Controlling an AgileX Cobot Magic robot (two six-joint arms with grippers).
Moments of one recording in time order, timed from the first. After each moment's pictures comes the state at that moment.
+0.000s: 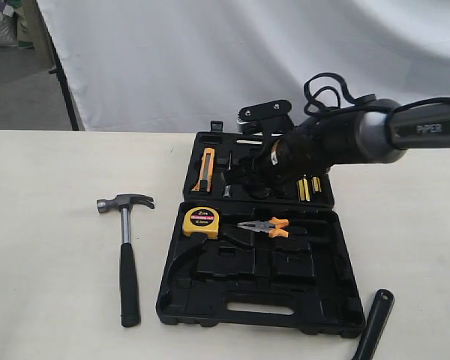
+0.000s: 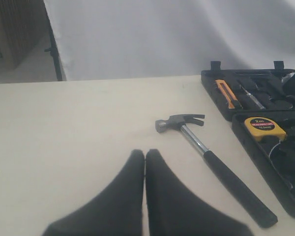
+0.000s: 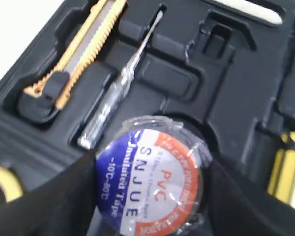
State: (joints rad) left arm 0.00 0.00 0.00 -0.03 0.27 0.01; right arm 0.60 2.11 -1.41 -0.38 0.24 0.42
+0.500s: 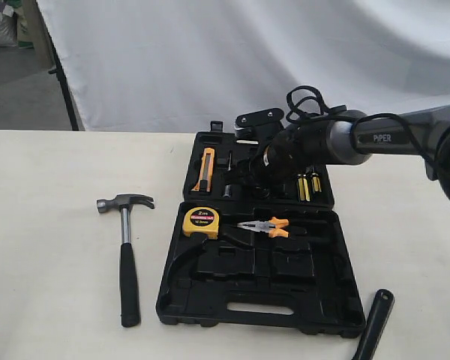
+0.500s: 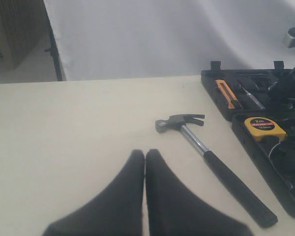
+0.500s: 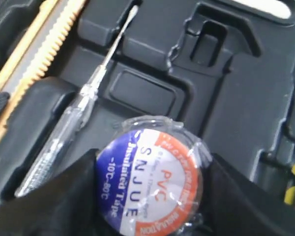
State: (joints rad) left arm 0.00 0.00 0.00 -0.03 0.27 0.01; right arm 0.58 2.28 -1.60 -0.39 0.31 0.43
